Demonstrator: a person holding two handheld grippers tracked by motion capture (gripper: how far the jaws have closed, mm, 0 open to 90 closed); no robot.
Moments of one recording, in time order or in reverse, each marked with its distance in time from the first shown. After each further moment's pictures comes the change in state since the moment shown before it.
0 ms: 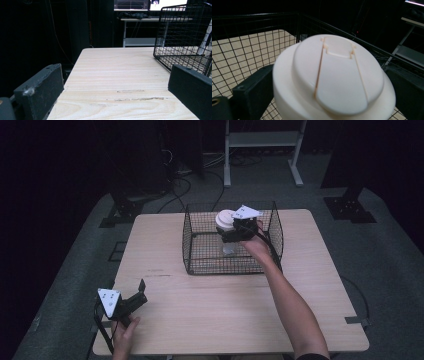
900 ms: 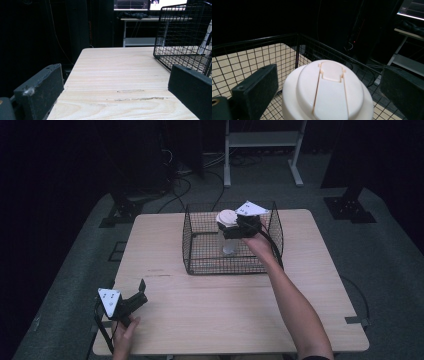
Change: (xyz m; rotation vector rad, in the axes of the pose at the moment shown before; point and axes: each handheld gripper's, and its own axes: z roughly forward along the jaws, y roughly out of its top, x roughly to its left) left arm -0.001 0.000 0.000 0.000 0.000 0.004; right arm -0.002 0.016 -0.019 -0.082 -0.014 0.011
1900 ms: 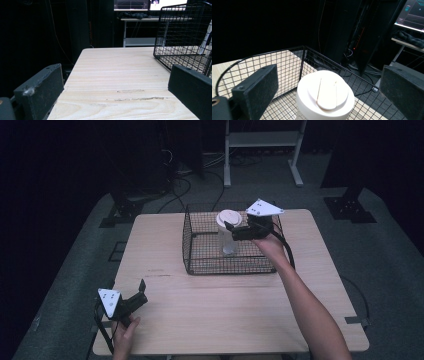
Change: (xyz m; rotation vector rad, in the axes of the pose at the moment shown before) left arm 0.000 0.000 0.000 -0.001 0.003 0.003; right arm 0.001 0.024 -0.052 -0.041 0.015 -0.028
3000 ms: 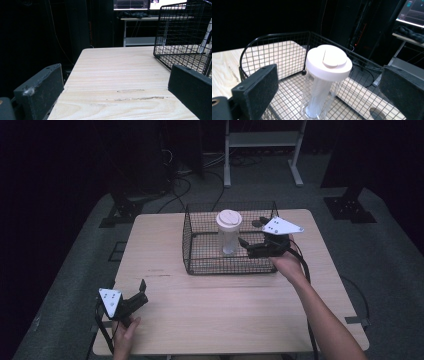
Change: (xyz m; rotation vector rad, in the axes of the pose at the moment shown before) left arm -0.001 0.000 0.000 0.002 0.000 0.013; right arm 0.004 -0.030 -0.053 0.023 0.016 -0.009
